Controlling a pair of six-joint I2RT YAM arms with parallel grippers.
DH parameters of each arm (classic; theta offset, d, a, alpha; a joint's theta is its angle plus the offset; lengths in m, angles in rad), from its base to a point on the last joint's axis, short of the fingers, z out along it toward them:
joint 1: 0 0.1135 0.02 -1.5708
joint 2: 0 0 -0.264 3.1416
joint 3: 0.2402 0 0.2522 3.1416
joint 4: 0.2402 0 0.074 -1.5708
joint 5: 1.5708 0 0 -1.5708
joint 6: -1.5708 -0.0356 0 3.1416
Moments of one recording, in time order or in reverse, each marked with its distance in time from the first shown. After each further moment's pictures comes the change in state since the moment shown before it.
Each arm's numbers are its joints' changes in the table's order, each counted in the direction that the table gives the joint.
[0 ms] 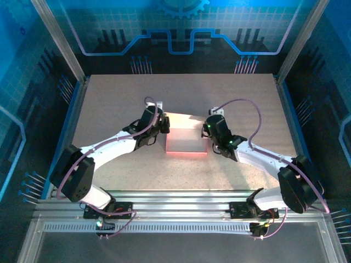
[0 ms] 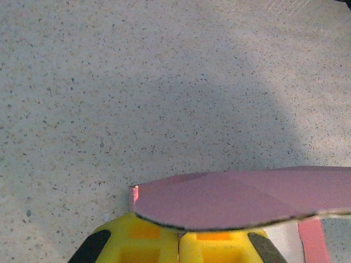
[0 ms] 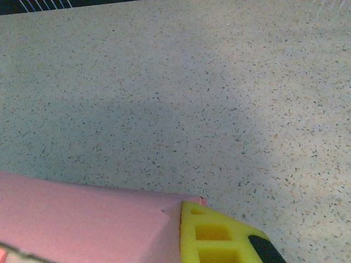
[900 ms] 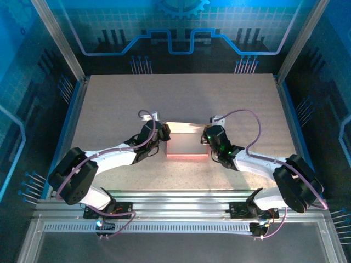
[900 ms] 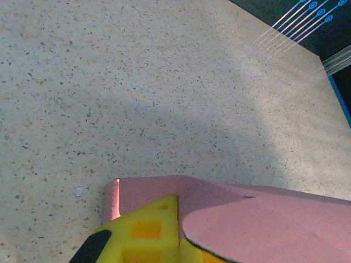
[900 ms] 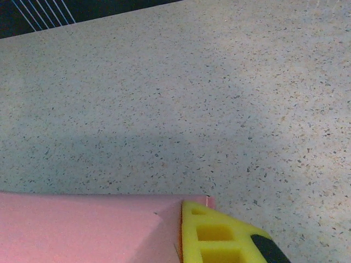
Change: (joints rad) left arm -0.062 -0.030 -0.225 -0.296 -0.071 0.257; right arm 0.045 0.003 -0.159 -0.225 0.056 -0.076
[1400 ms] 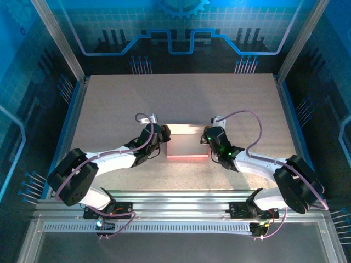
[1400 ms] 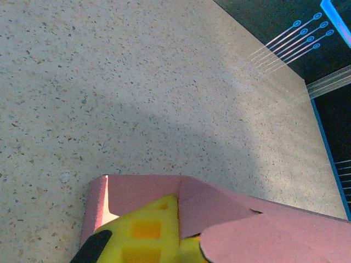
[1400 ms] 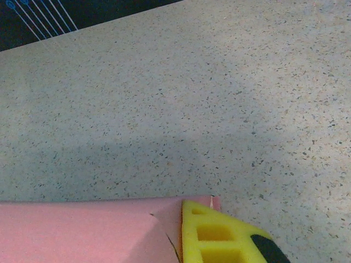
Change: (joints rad) left arm -0.029 -0.012 -0.052 -0.075 -0.034 0.129; right arm 0.011 -0.015 -0.021 -0.011 0.004 -0.059
